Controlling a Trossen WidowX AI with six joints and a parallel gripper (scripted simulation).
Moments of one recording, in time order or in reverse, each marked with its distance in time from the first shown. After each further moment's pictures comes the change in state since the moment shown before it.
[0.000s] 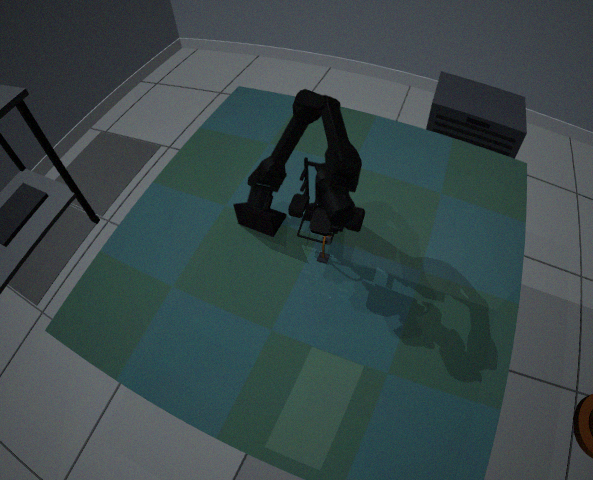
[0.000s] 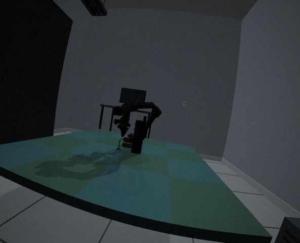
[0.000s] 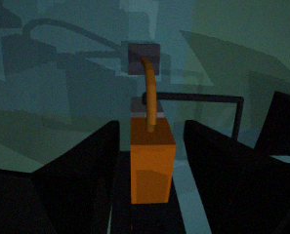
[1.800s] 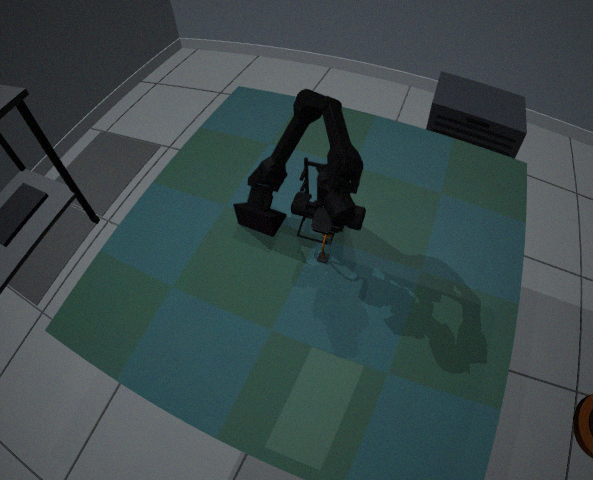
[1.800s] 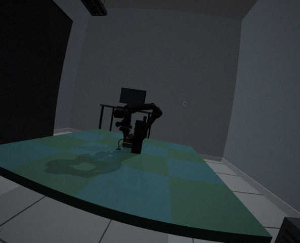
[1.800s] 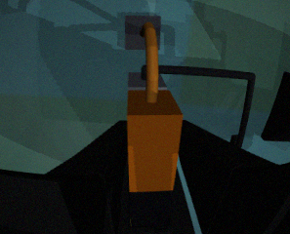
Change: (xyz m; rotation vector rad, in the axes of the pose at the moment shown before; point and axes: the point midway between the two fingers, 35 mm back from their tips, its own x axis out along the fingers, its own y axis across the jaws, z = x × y) arm 0.014 0.000 -0.019 0.013 0.057 -0.010
